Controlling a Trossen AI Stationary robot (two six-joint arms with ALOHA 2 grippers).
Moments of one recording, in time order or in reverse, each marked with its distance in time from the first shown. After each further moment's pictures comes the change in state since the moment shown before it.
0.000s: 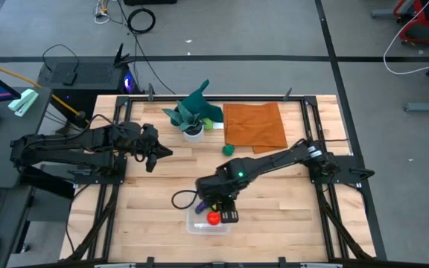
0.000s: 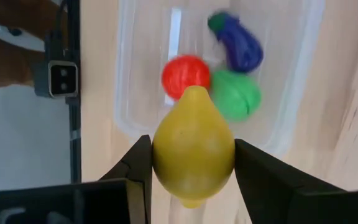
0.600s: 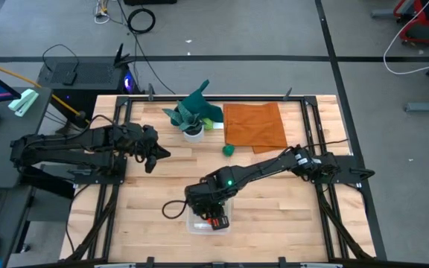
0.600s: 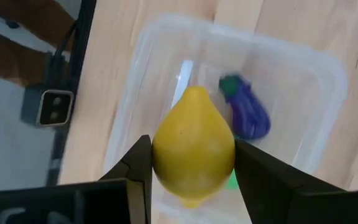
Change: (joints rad) left arm 0.001 0.000 0.000 -0.072 0.000 0.009; right arm 0.013 0.163 0.172 0.072 0.029 -0.152
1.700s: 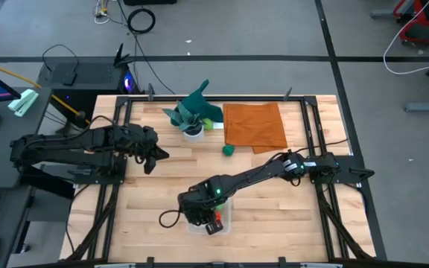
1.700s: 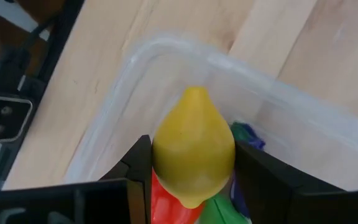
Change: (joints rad) left arm -0.001 0.000 0.000 -0.045 0.000 0.018; right arm 0.005 0.119 -0.013 0.166 -0.020 -0.177
